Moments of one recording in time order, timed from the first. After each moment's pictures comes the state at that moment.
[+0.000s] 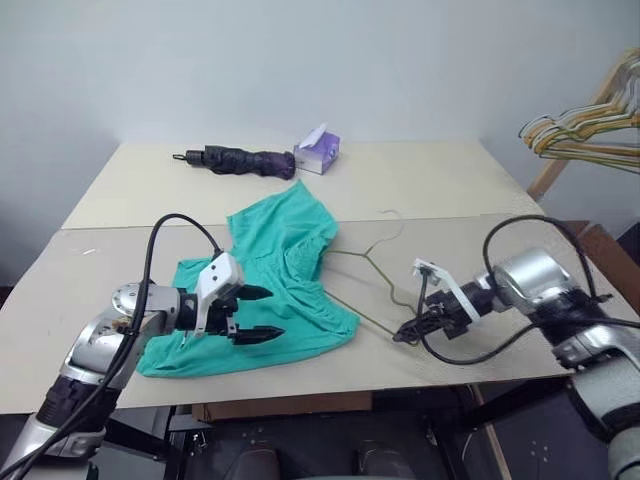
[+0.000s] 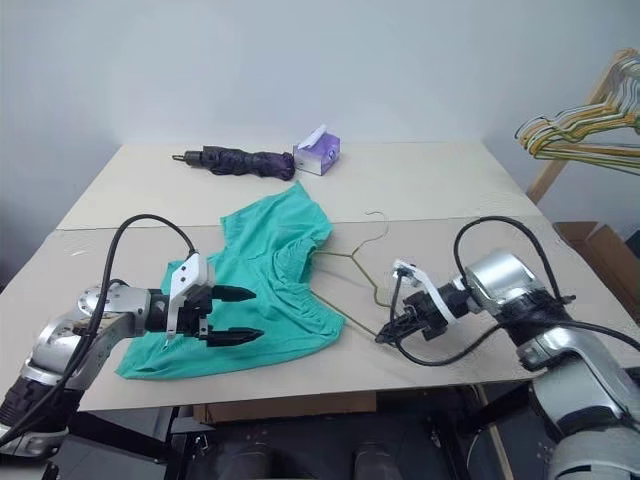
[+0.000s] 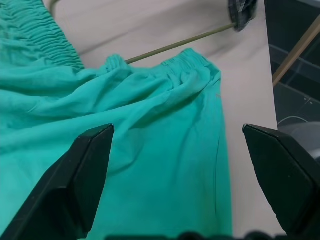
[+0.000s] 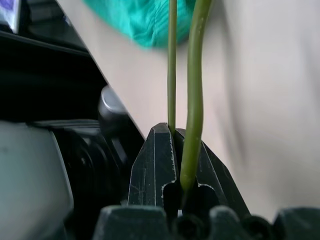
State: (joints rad) left arm -0.28 0.76 -0.10 -0.18 -0.43 0.57 -1.11; right arm -0.87 -0.71 0.59 0.49 0.47 1.22 1.42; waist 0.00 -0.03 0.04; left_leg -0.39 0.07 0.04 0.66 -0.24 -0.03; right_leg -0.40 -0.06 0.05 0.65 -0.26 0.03
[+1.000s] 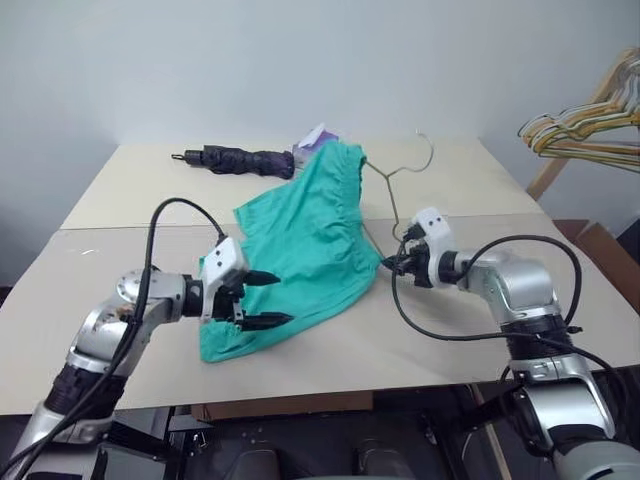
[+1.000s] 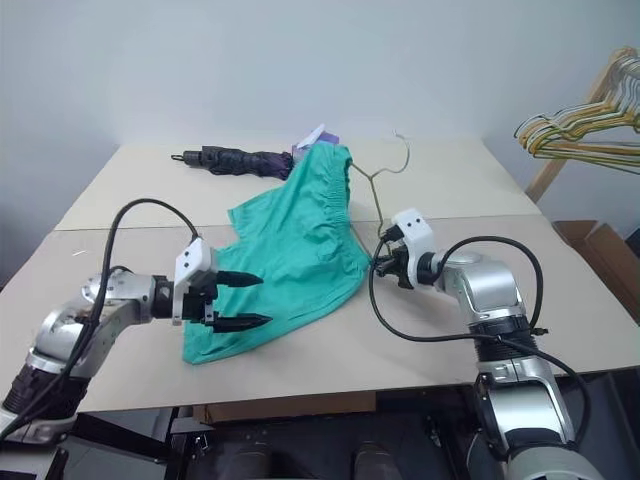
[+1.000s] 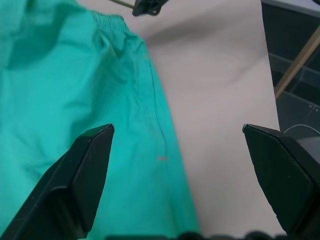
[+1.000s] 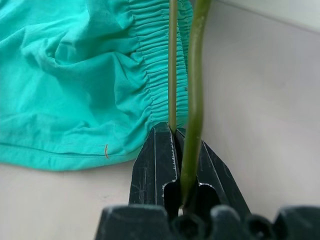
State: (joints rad) left arm -0.41 0.76 -0.07 -0.13 -0.47 0.57 -1.14; right arm -0.66 -0.53 0.16 0.12 0.24 0.85 0.73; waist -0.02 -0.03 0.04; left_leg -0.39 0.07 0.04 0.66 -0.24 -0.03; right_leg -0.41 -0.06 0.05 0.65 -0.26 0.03
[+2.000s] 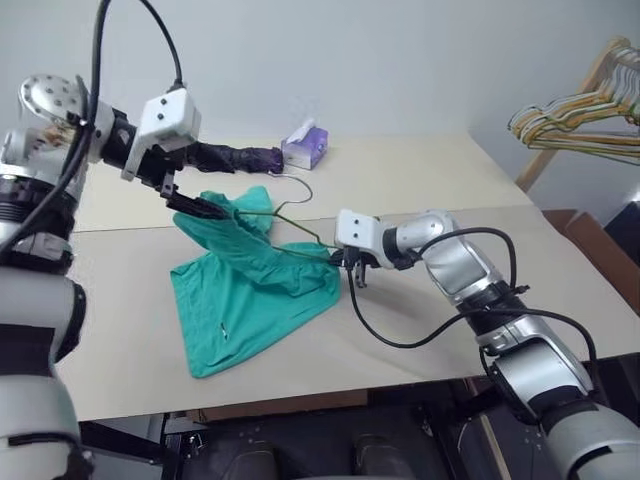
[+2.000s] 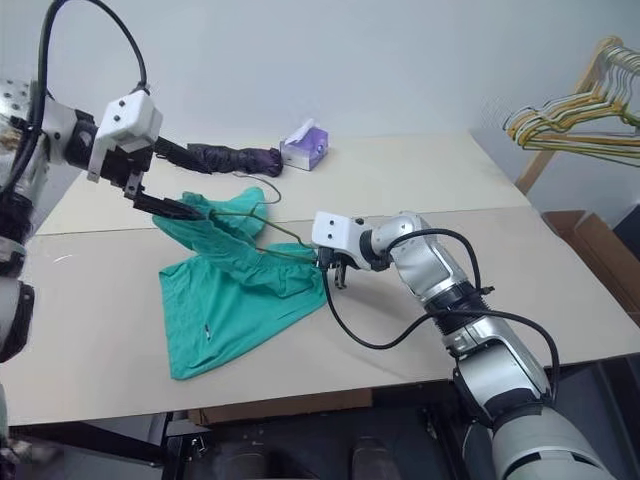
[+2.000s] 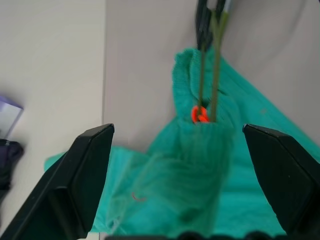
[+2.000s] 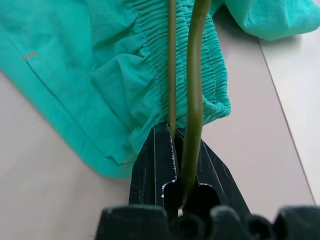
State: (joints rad) left arm -1.34 0.96 -0.62 0.80 -0.34 0.02 -1.61; right arm -0.86 -0.45 0.46 0.29 -0.10 0.34 1.04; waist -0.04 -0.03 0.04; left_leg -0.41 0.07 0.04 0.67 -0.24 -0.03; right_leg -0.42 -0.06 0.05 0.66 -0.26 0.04
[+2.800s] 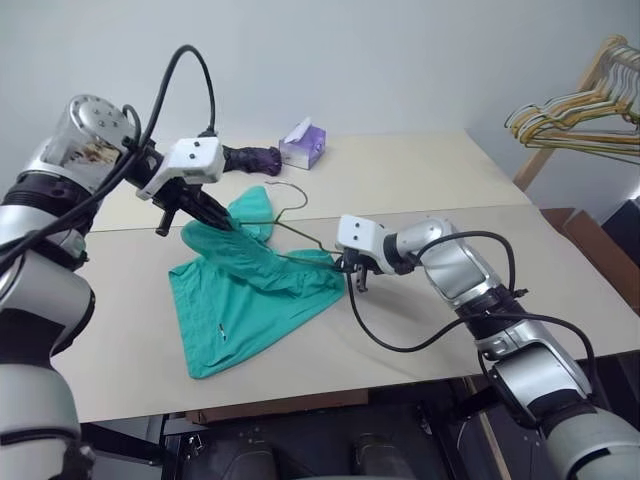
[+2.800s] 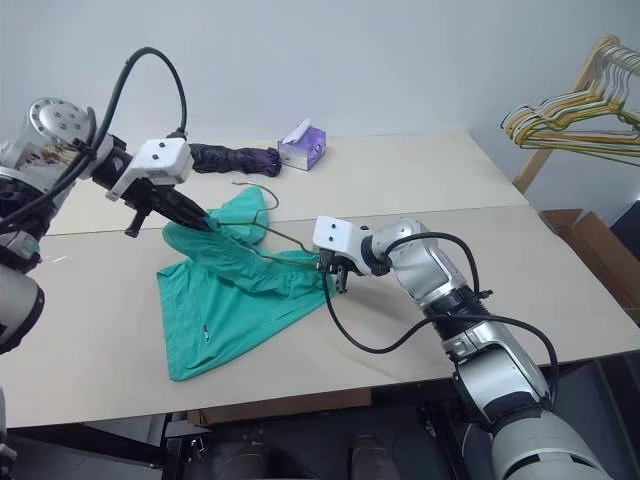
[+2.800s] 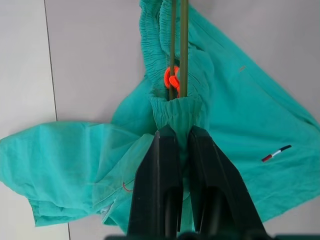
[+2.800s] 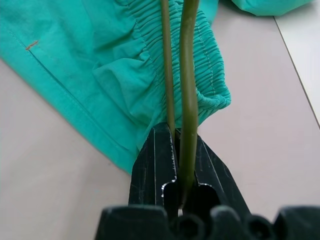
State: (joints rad) left arm -1.42 0.89 -0.96 0.99 -0.41 -0.14 -1.61; right arm -0.86 -0.45 0.46 0.24 -0.10 0.49 1.05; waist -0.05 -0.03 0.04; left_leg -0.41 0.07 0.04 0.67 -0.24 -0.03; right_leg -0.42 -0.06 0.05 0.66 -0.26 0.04
